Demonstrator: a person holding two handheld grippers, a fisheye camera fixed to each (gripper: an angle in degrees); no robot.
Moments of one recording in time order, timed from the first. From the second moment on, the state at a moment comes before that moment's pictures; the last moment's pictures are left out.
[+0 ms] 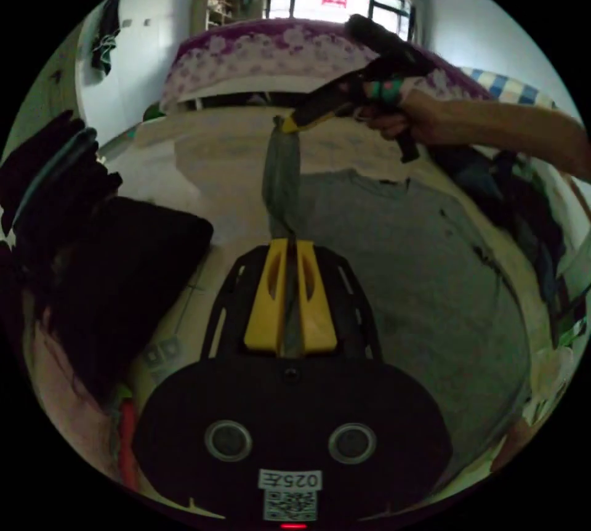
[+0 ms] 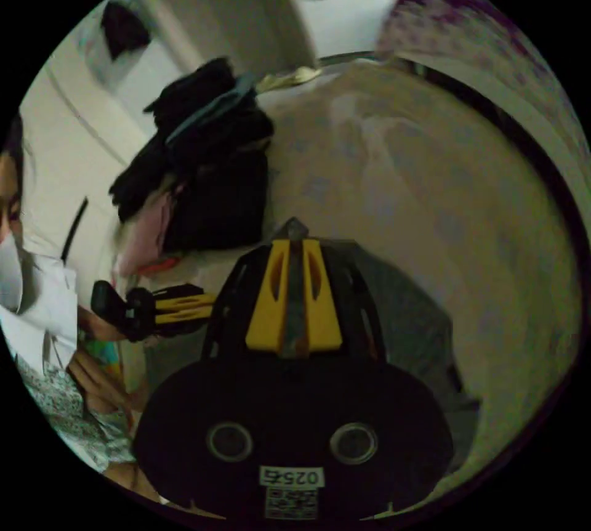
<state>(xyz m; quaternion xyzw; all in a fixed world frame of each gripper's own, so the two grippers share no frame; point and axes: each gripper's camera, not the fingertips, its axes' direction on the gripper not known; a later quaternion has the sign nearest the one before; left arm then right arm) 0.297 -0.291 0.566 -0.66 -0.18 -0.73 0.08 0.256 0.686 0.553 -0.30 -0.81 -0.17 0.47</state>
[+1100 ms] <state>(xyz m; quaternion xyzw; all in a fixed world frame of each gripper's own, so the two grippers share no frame) 0.431 -0.322 0.650 -0.60 -0.05 -0.79 0.07 0.145 0.681 0.652 -0.49 -0.74 -0.34 0.31</state>
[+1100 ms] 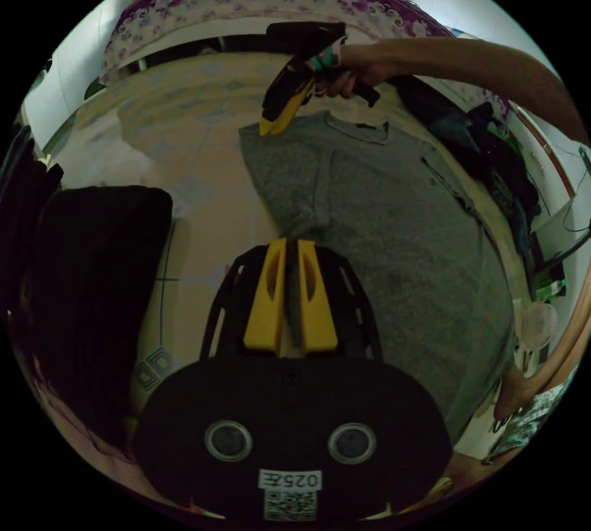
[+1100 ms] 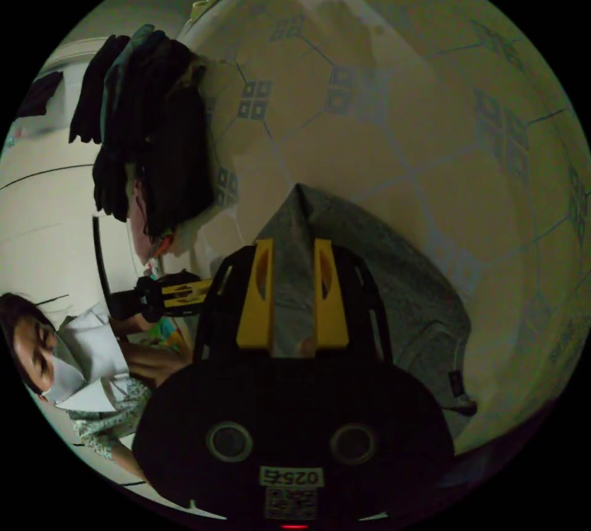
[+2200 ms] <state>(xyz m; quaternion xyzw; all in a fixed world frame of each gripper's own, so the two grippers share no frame) 0.567 -0.285 0.679 -0.61 -0.02 -0.78 0.09 0.209 0.662 0.676 -0.53 -0.73 -0.10 0.41</state>
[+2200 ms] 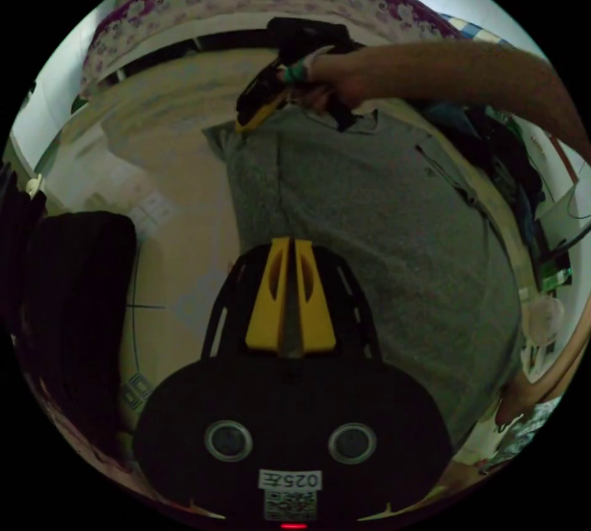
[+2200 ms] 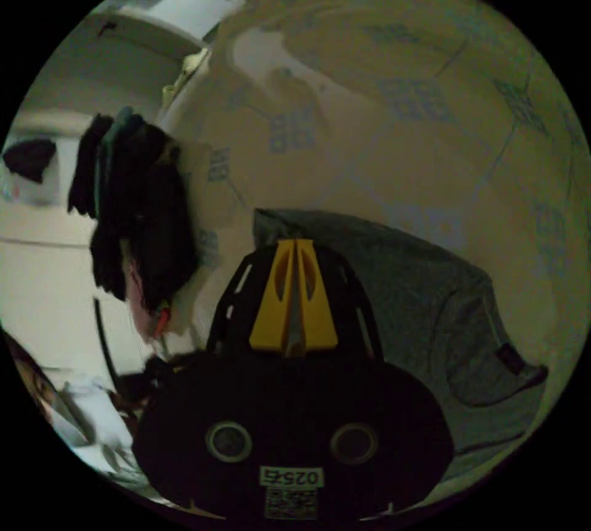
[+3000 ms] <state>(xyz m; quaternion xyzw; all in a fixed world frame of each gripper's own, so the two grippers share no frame) 0.636 -0.261 0.646 -0.62 0.01 -0.77 0.14 0.236 0.659 0.686 -0.50 -0.73 -0.27 0.38</state>
